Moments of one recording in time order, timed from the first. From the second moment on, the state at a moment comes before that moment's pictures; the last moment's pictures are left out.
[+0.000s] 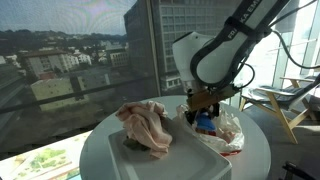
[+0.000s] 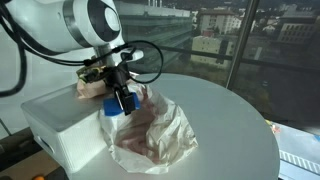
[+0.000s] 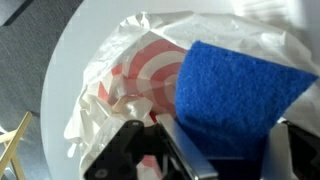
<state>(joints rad) 0.14 0.05 0.06 -2.41 -0.34 2.34 0.94</state>
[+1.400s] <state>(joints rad) 0.26 0.03 0.29 -2.24 -0.31 2.08 0.75</state>
